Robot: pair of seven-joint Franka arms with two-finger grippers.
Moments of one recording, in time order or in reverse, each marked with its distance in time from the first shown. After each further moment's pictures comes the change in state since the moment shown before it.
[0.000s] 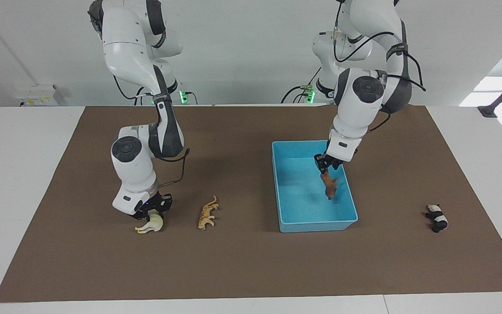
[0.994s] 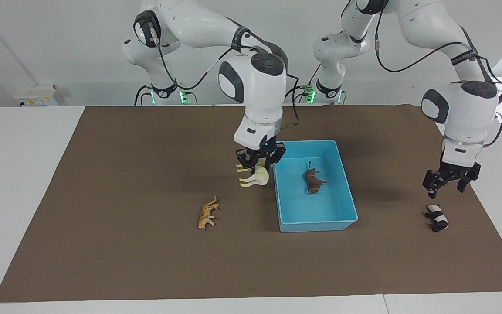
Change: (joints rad) left arm 0.488 0.153 0.037 0.032 0.157 0.542 0.601; right arm 0.517 0.147 0.004 0.706 0.017 -0.525 0.623
